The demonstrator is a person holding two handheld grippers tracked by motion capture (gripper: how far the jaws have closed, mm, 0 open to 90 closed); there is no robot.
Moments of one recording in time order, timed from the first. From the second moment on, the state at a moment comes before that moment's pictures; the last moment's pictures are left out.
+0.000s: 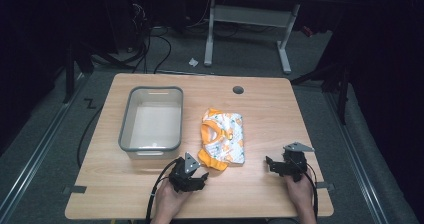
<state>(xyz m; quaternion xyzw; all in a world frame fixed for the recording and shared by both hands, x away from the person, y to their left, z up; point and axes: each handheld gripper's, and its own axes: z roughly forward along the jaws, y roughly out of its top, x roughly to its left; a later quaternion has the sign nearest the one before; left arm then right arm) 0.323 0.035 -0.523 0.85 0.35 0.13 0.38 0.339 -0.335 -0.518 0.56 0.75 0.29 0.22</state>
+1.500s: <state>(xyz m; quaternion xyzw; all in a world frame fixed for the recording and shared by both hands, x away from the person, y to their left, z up) 0.325 0.035 -0.523 0.84 0.36 0.12 0.38 0.339 -0.334 -0.518 0.56 0.75 0.28 0.22</state>
